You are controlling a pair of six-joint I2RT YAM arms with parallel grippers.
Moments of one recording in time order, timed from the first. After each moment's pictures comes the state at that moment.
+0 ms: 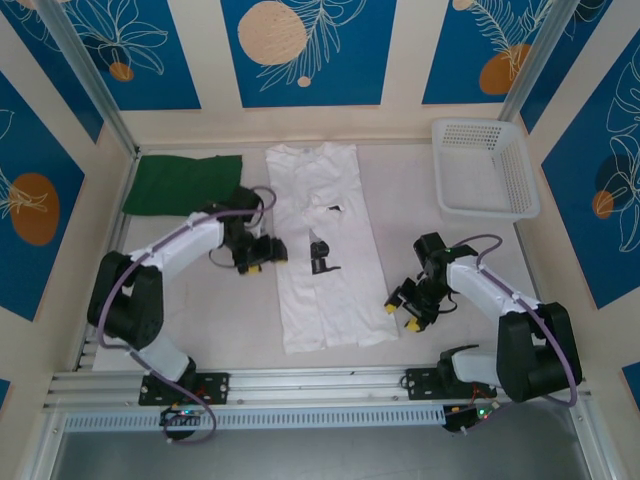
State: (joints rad) left arm -0.45 1.60 1.09 -0.85 0.40 -0.59; right arm 0.23 1.27 0.66 -1.02 -0.43 0.84
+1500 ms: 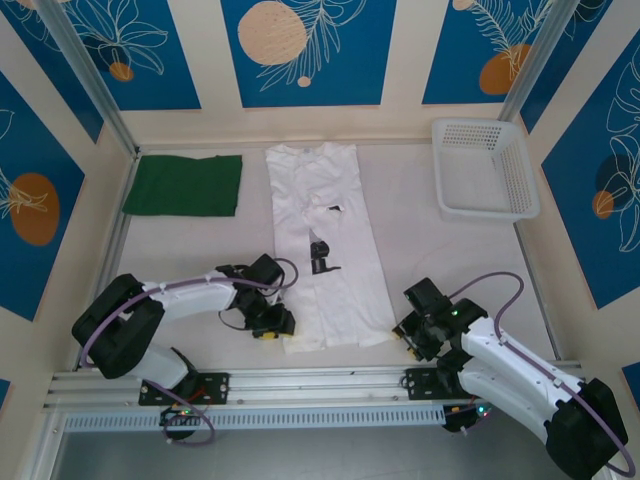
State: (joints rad) left arm -0.77 1.49 0.66 -0.58 0.48 -0.70; right arm 0.56 0.77 0.34 -0.91 -0.16 1.44
